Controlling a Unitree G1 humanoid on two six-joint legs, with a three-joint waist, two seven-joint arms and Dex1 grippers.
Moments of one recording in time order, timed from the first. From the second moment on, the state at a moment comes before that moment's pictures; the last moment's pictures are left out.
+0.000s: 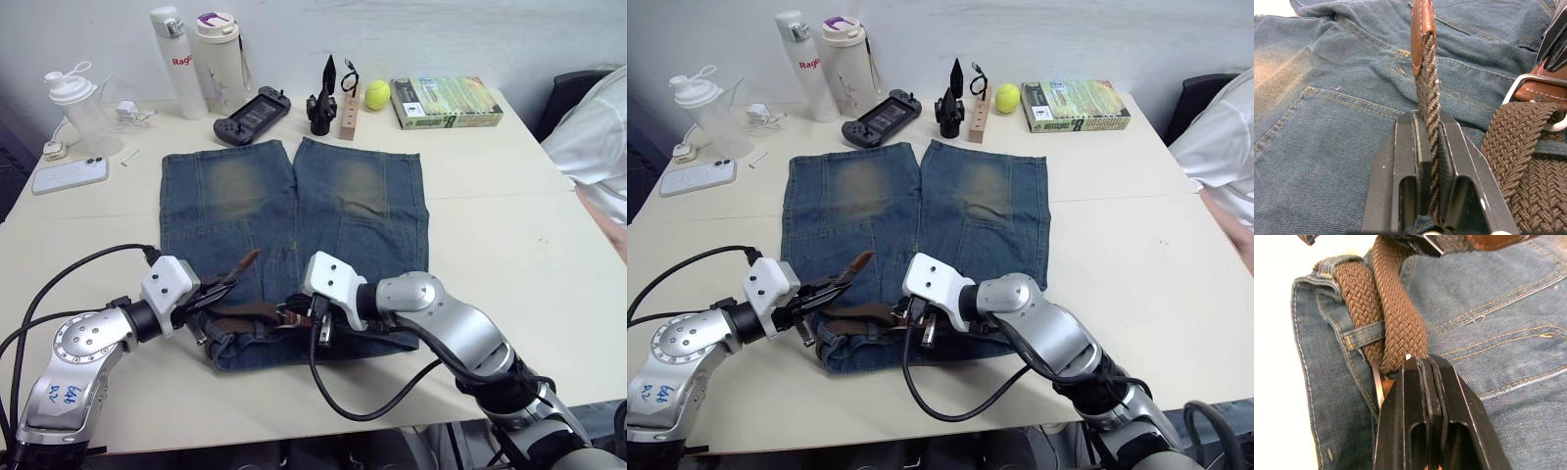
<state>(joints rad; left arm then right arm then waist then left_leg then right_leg) 0.03 0.68 0.20 -0.38 -0.31 0.30 -0.72 -0.56 -0.42 0.49 -0.48 0.23 0.88 0.75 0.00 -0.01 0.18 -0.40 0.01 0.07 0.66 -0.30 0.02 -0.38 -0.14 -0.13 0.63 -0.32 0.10</state>
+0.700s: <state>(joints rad) 0.02 0.68 0.21 -0.38 -0.31 0.30 -0.72 -0.57 -0.41 0.59 -0.40 0.16 0.85 0.73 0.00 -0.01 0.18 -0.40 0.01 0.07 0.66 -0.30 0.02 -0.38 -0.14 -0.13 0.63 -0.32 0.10</state>
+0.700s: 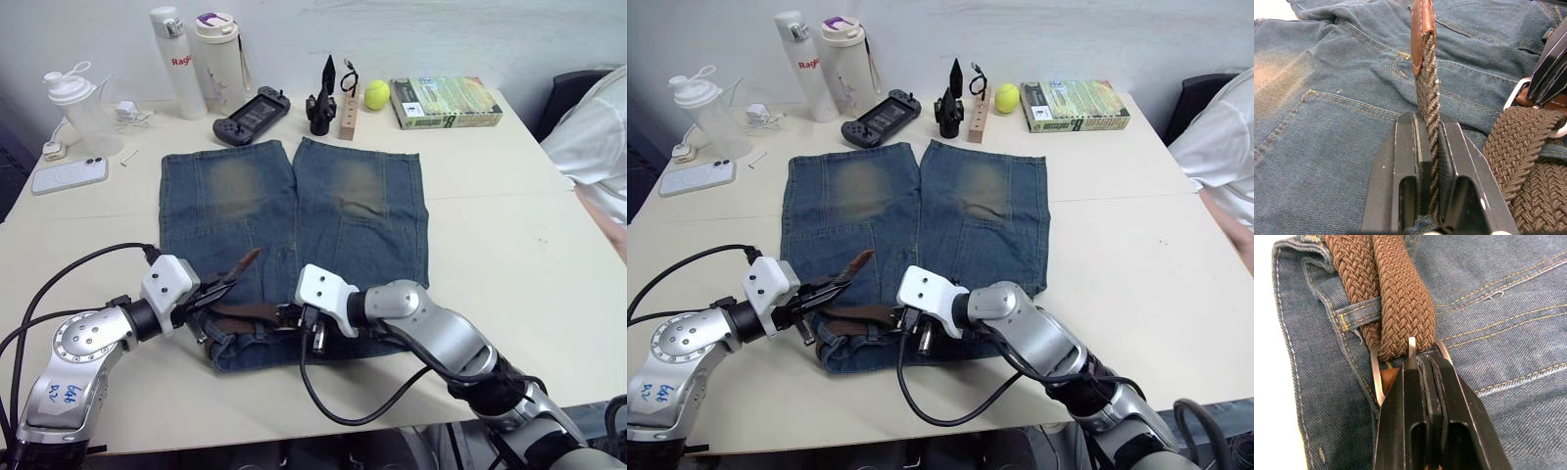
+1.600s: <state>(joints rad) -0.55 0.61 -0.08 -0.19 -0.30 0.32 -0.87 -0.69 -0.47 0.79 -0.39 -0.06 0.77 0.81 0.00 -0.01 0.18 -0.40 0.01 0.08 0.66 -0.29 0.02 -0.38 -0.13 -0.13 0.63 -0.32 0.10</state>
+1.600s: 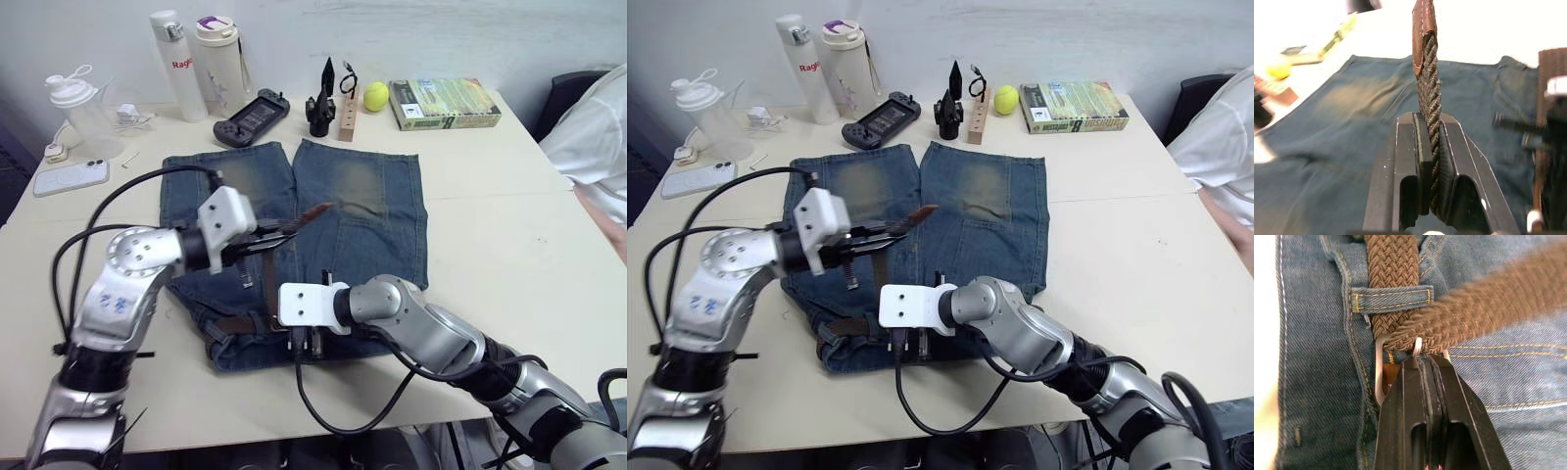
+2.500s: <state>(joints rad) -0.96 0.20 -0.33 0.43 -0.15 0.04 -1.09 -0.73 -0.48 0.85 -0.38 -0.29 0.65 0.93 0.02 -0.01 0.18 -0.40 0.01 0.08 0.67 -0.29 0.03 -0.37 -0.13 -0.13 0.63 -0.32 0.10</state>
